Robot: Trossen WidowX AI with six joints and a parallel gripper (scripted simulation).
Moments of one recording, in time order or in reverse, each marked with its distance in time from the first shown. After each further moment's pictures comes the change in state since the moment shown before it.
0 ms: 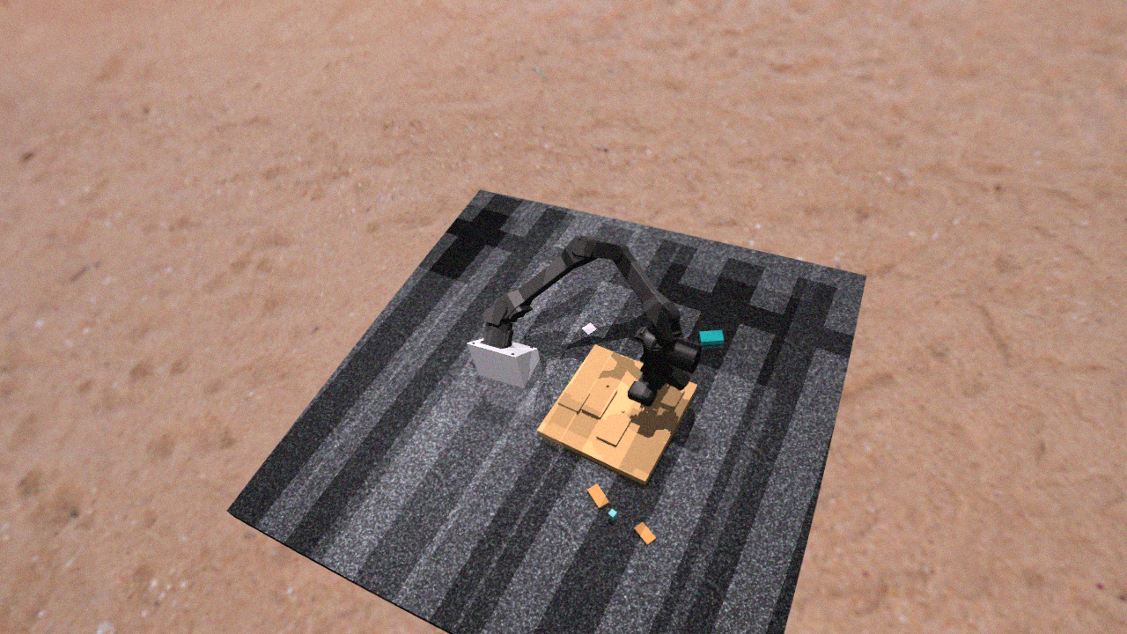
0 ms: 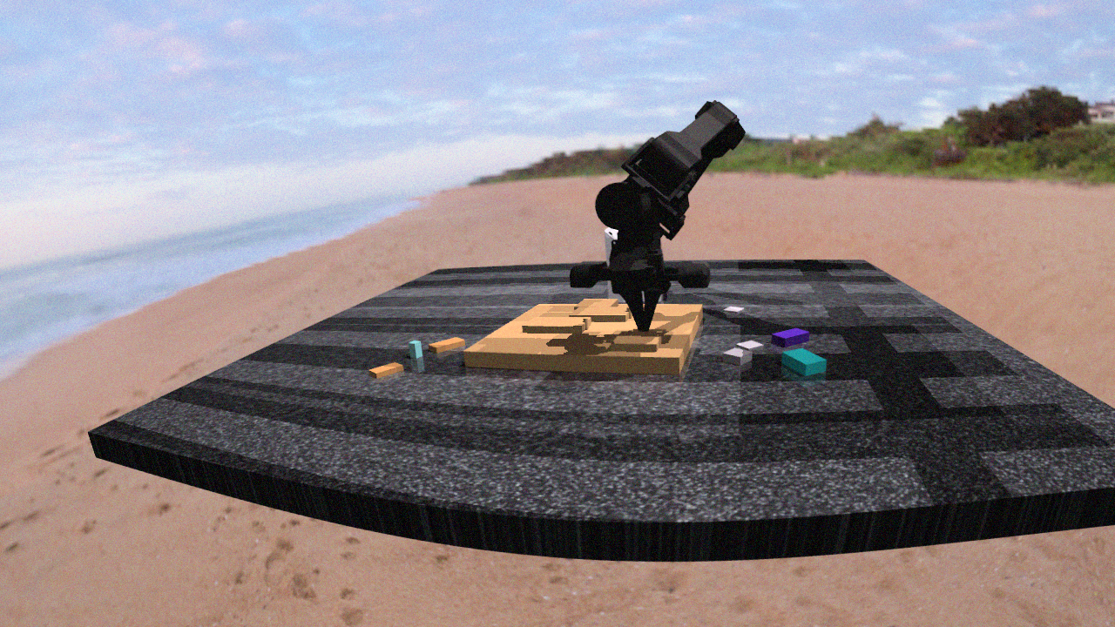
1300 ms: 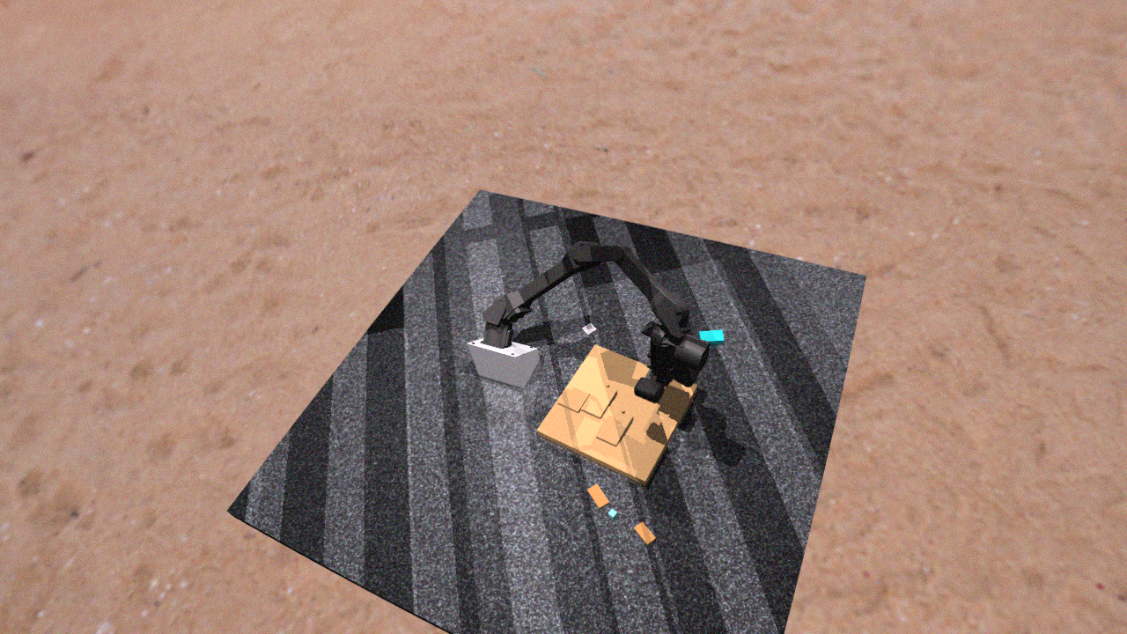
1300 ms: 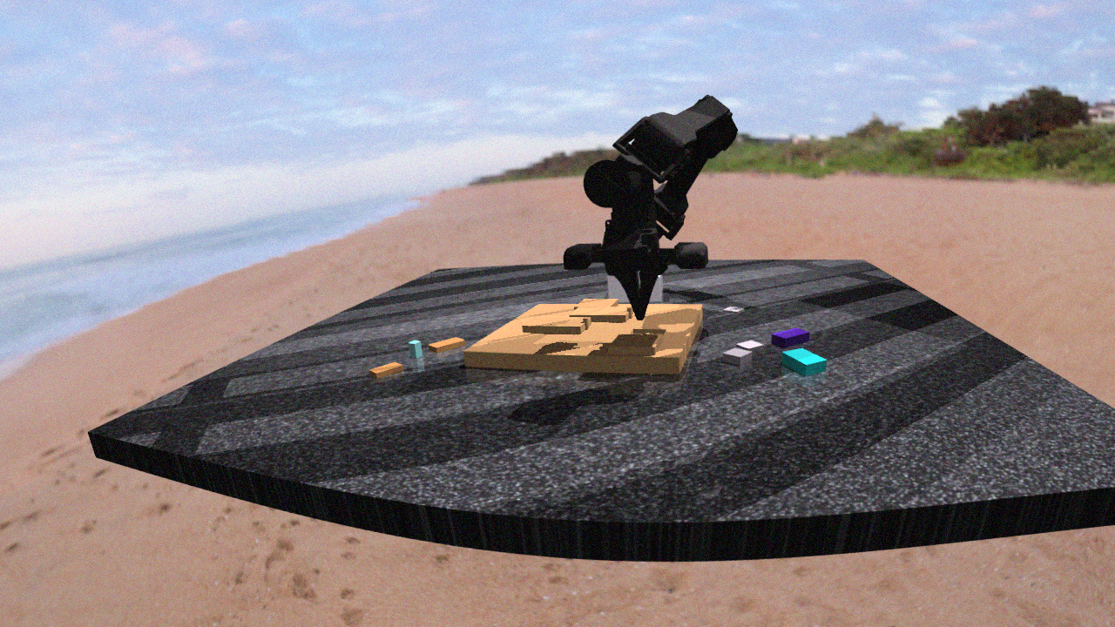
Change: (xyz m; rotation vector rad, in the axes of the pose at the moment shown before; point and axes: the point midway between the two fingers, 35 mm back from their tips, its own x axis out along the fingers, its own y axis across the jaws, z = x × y) arm -0.028 0.000 0.019 0.012 0.000 0.005
